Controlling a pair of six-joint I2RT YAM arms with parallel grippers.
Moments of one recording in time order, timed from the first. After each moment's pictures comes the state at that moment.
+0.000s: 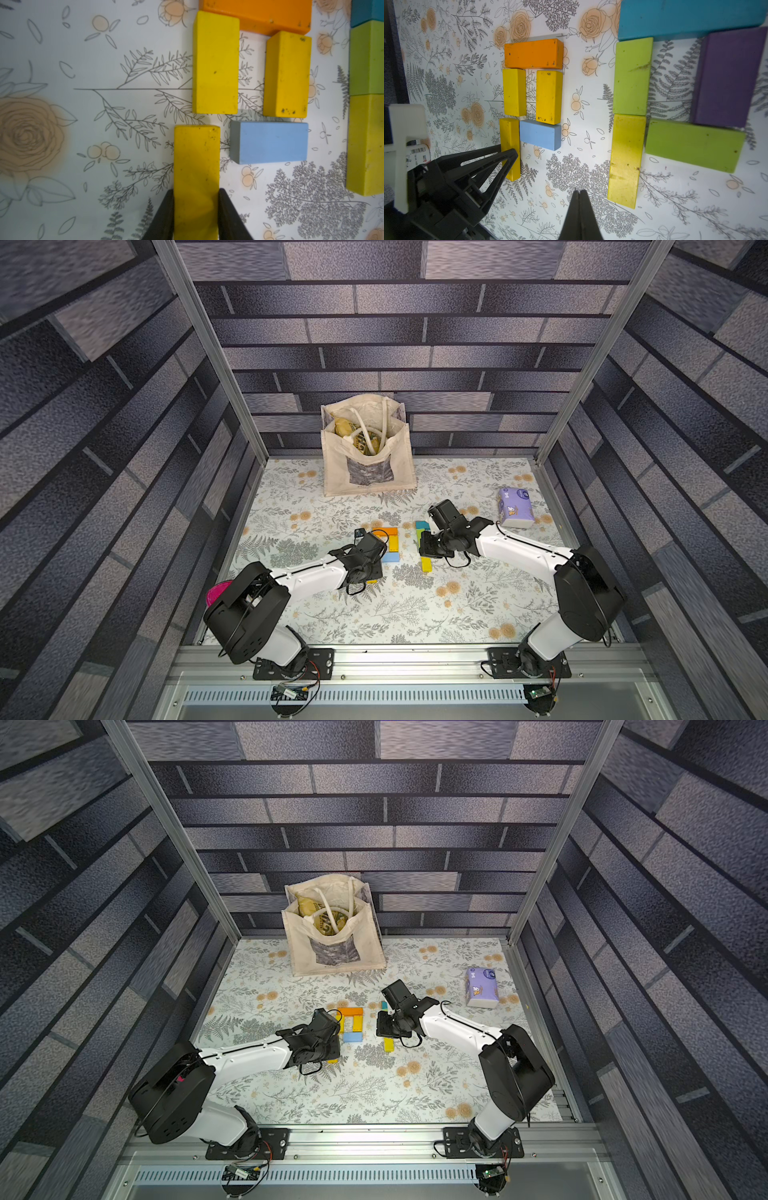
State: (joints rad) left arm -0.71 1.48 0.68 -0.30 -0.11 -0.77; right arm 0.69 1.61 1.05 -0.50 -0.22 0.66
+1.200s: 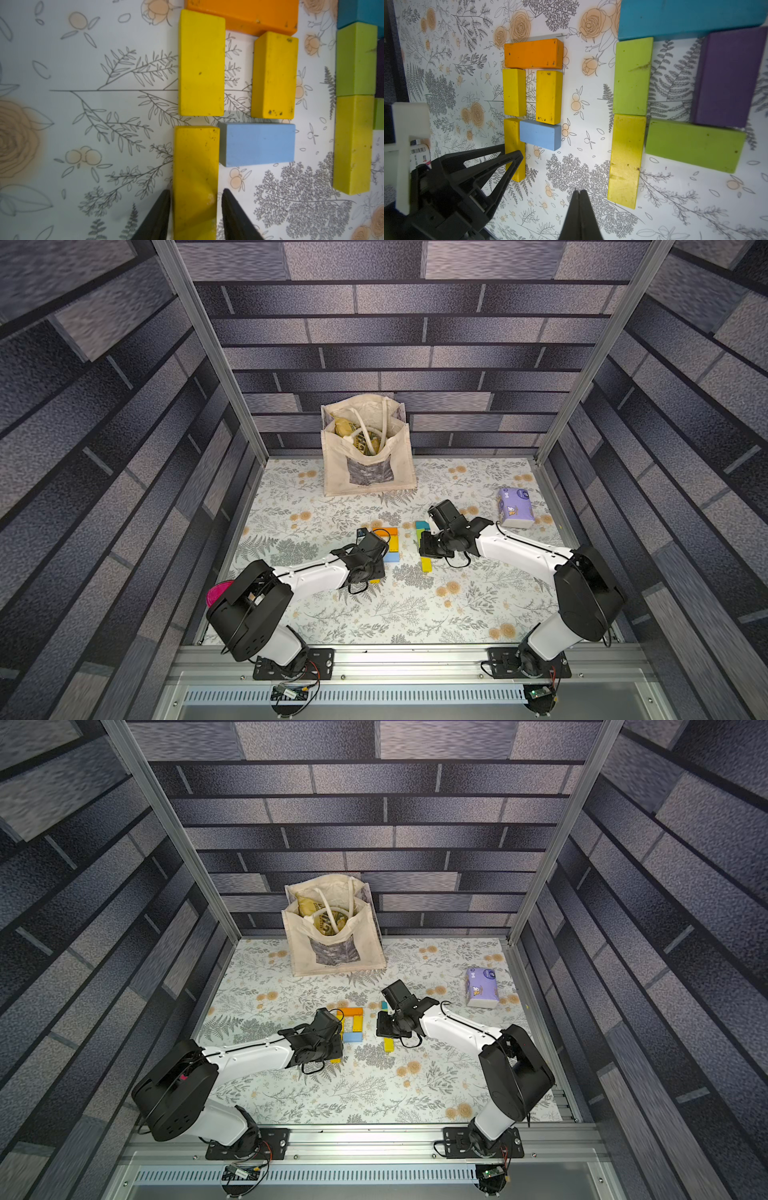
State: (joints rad) left arm -0.72 1.49 0.69 -0.27 -0.08 -0.78; right arm 0.69 1.61 1.04 -0.50 -0.22 0.66
